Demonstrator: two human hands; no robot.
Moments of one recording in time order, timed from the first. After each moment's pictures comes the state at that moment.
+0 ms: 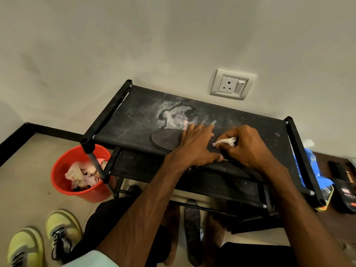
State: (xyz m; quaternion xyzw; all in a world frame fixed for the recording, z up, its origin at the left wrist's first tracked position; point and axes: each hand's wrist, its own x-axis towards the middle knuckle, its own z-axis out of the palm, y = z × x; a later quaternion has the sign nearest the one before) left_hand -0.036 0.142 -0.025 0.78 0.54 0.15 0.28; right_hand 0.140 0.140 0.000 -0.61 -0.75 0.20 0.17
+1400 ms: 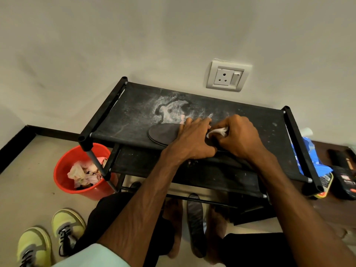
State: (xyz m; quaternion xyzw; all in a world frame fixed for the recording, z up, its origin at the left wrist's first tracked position) left_hand -0.037 0.145 -0.032 0.78 0.54 0.17 0.27; right_hand 0.127 0.144 -0.004 -0.62 -0.75 0.14 0.17
